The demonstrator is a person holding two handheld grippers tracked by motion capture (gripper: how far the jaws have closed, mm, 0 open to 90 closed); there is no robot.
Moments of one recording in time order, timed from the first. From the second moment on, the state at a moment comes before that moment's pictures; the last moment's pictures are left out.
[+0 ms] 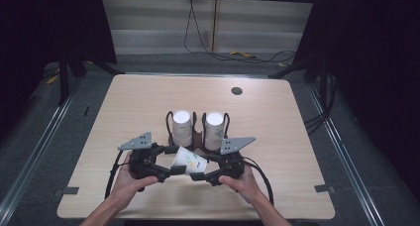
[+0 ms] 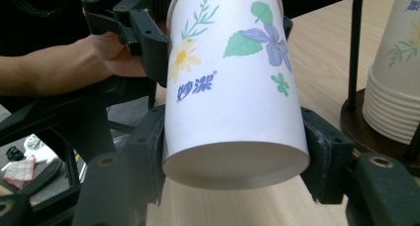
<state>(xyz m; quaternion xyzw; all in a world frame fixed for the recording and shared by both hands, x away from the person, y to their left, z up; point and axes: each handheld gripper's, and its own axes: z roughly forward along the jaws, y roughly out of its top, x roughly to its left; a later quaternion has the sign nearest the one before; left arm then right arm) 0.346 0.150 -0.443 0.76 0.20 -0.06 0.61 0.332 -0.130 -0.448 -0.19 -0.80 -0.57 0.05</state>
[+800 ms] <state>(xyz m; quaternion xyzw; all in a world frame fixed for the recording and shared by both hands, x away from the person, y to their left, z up) 0.345 0.145 -0.445 0.74 0.19 -0.08 0.65 0.326 -0.126 -0.443 -0.18 -0.79 -0.58 0.03</state>
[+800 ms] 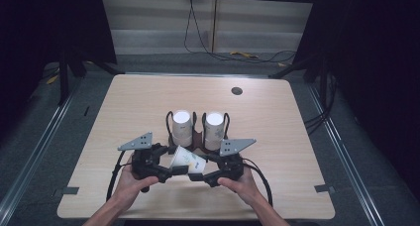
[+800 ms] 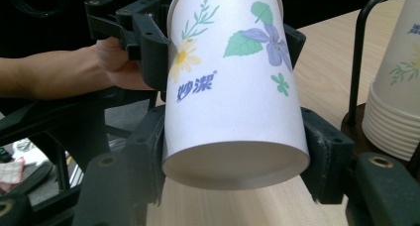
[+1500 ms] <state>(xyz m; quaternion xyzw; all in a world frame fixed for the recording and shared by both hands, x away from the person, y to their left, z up) 0.345 0.146 -0.450 0.75 0.19 -0.09 0.63 0.327 -0.123 -0.446 -0.18 -0.80 -0.57 0.04</state>
